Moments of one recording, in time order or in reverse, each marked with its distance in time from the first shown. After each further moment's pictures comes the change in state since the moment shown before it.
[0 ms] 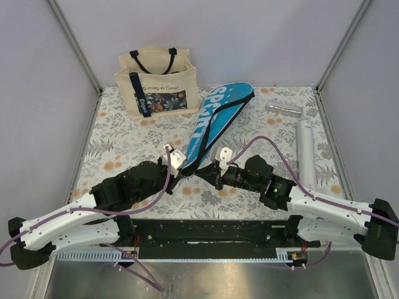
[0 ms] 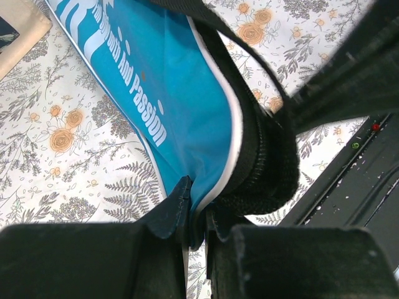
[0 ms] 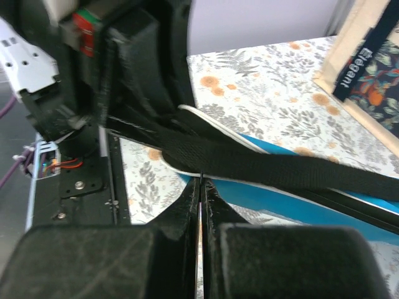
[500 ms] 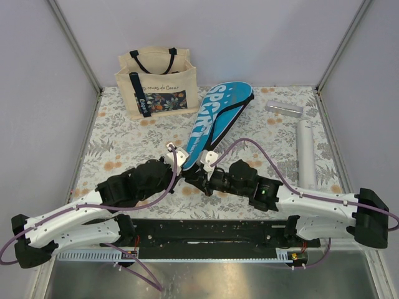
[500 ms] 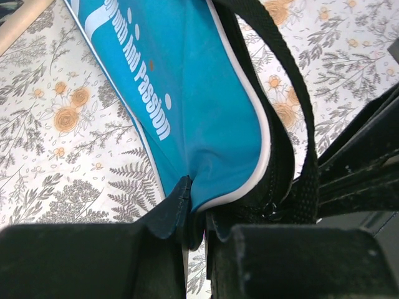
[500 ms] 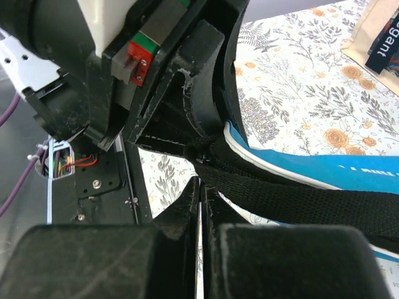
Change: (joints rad) left arm 0.011 0.047 0.000 -0.016 -0.023 -0.029; right arm 0.109 0.110 0.059 -0.041 0.093 0.060
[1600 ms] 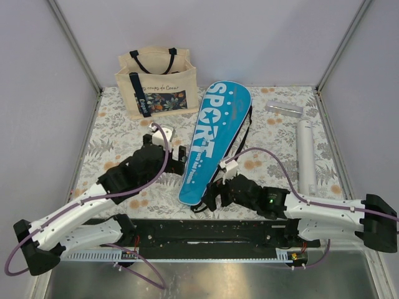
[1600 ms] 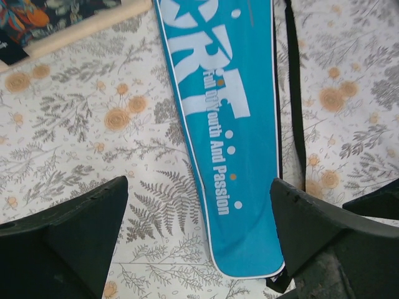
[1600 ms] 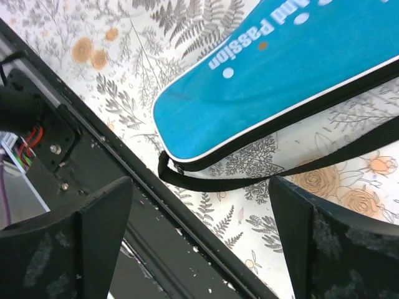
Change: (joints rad) left arm 0.187 0.097 0.061 0.061 -0.133 -0.175; right arm 0.033 -0.077 -0.210 -0.257 0.320 0.545
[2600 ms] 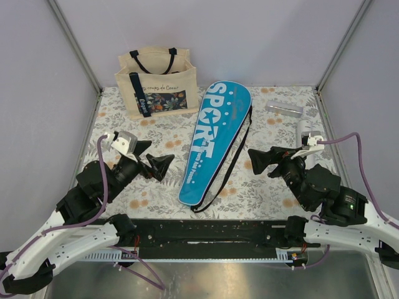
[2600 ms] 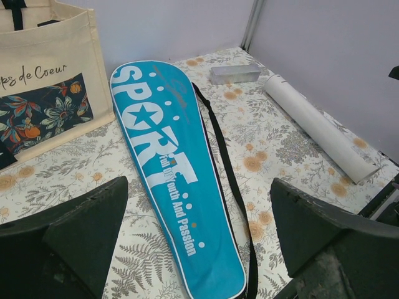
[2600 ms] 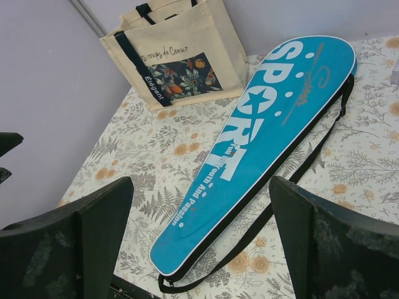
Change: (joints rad) left arm 0.009 -0.377 0.014 0.097 0.176 0.122; right arm 0.000 -0.471 0.438 -0.468 0.599 -0.071
